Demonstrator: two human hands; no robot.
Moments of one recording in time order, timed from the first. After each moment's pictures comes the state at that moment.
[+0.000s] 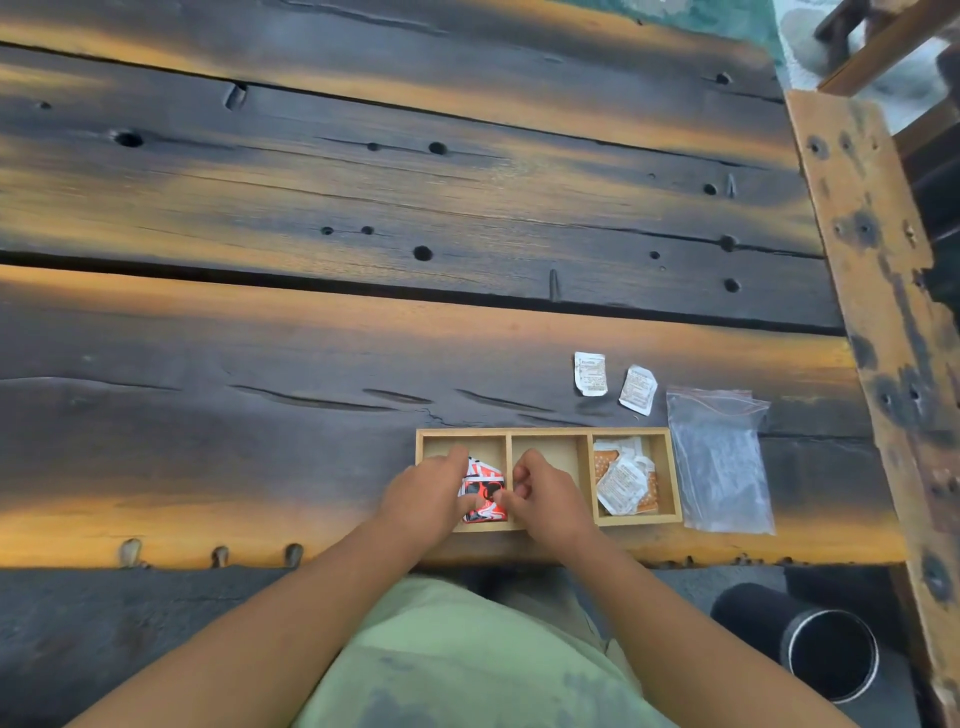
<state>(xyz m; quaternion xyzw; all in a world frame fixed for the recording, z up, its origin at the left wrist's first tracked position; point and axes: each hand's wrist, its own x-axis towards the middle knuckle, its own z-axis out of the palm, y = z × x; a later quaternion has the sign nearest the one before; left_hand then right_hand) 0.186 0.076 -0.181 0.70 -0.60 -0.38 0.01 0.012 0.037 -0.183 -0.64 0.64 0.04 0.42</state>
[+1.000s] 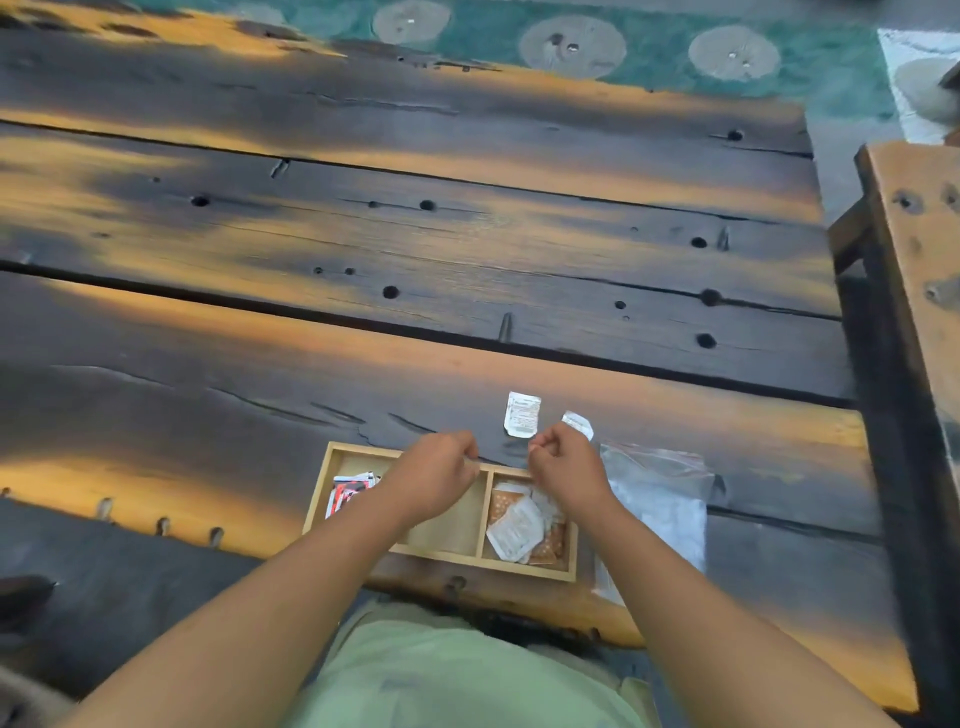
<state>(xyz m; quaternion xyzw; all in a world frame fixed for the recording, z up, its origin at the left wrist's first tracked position) 0.053 -0.013 -0.133 0.77 -0.53 -0.34 0.05 -0.119 -0.091 -0.171 -0.61 0.59 -0.10 0.51</state>
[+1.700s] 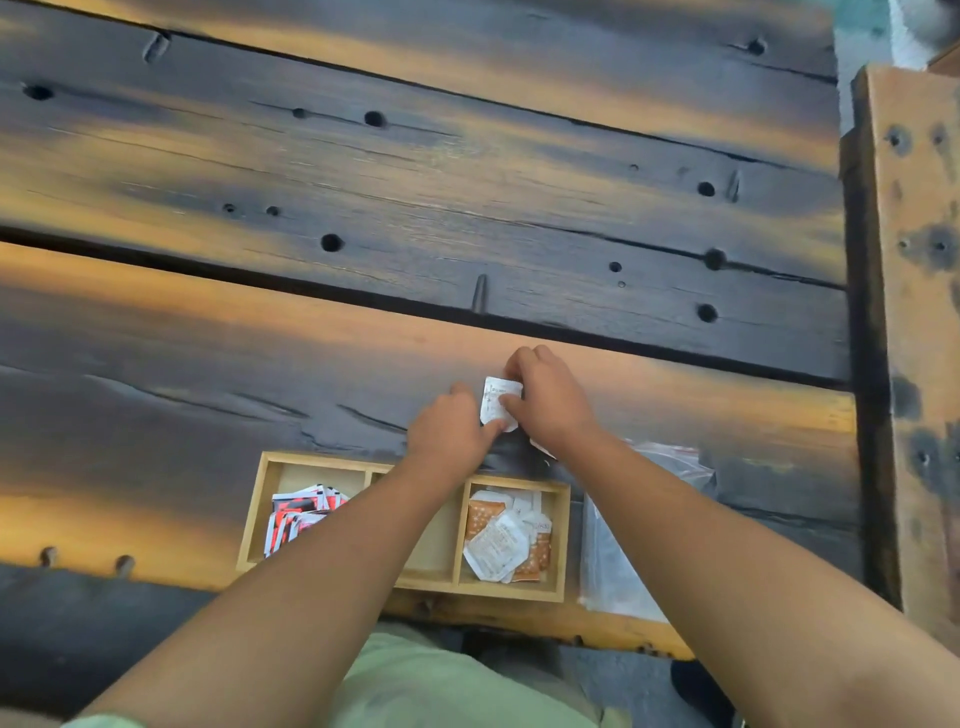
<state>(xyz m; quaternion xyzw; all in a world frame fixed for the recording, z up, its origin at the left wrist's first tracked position) 0.035 -0.097 -0.209 0.83 -0.45 -0.34 0.02 -0.079 -0.184 -0.210 -0.81 0.50 0.04 0.31</state>
